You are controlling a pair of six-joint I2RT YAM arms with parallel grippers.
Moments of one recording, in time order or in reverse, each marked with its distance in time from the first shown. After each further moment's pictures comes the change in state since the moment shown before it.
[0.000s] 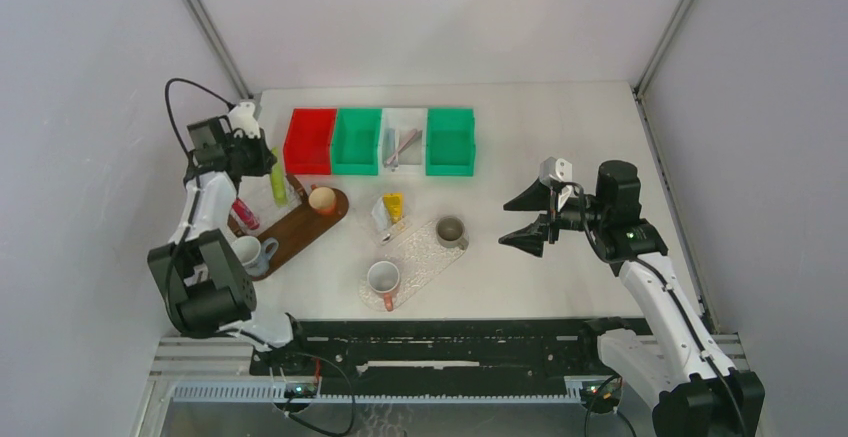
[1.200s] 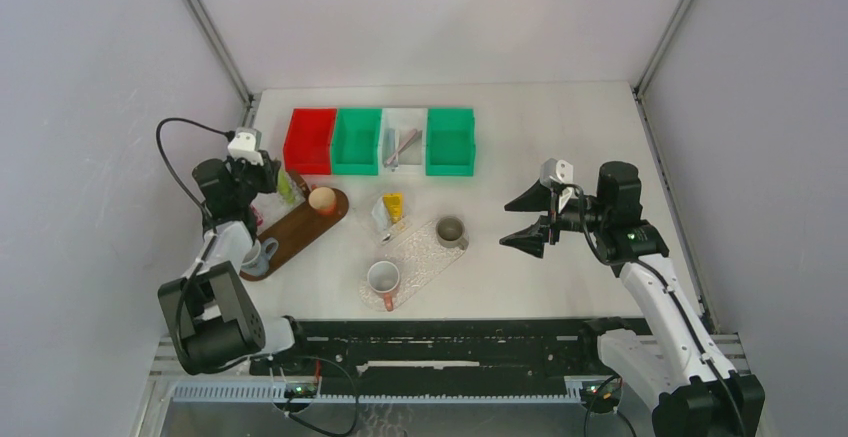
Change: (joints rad) left arm 0.035 -0.242 -0.500 0.702 0.093 -0.055; right arm -0.007 -0.009 0.000 -0.023 0.004 -0.024
